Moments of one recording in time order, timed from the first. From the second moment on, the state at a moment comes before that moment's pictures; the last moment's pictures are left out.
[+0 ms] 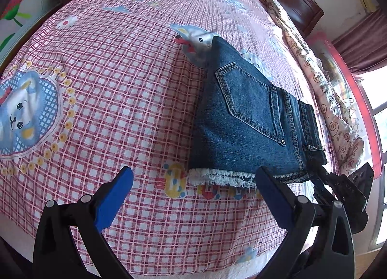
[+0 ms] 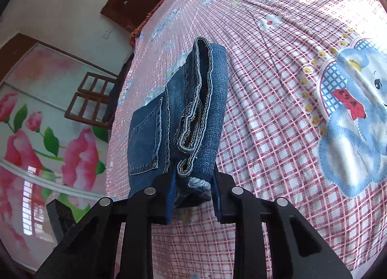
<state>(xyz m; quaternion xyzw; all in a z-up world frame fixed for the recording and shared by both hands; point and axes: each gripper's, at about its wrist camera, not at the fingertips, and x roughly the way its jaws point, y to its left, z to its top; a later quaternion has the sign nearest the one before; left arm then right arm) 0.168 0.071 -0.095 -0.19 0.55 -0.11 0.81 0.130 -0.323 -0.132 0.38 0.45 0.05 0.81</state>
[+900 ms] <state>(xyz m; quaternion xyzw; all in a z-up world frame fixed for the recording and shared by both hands) 0.224 0.005 -0.127 -0.13 0.53 -0.21 0.81 0.134 -0.343 -0.167 0.41 0.47 0.05 0.78</state>
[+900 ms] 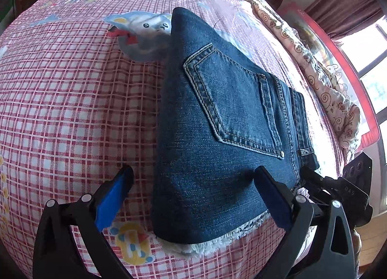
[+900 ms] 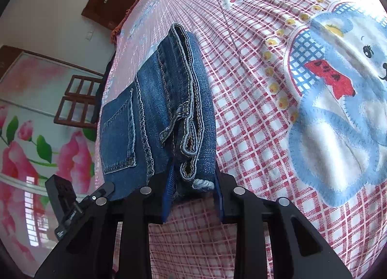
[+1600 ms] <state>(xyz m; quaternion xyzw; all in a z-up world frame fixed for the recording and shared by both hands) 0.195 0.046 -0.117 -0.14 0.53 -0.09 0.83 0.147 -0.323 -0.161 0.38 0.48 0.07 0.78</state>
